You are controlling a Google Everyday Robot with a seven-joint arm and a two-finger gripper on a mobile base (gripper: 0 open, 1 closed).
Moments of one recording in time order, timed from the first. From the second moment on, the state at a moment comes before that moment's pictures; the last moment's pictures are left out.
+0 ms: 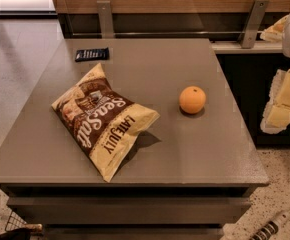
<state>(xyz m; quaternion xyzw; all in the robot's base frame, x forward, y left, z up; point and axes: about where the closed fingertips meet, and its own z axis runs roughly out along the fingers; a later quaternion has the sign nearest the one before) 0.438 -0.213 0.989 -0.60 0.78 -0.05 0.18</state>
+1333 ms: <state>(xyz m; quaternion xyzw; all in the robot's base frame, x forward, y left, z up) 0.476 -0.244 0.911 -0.56 0.78 0.06 0.28</state>
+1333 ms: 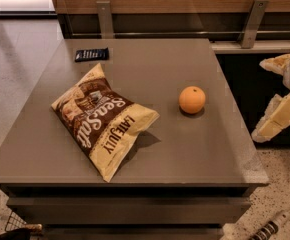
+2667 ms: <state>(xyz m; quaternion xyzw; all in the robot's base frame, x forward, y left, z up) 0.540 -0.176 0.887 -0.46 0.66 0.26 0.53</state>
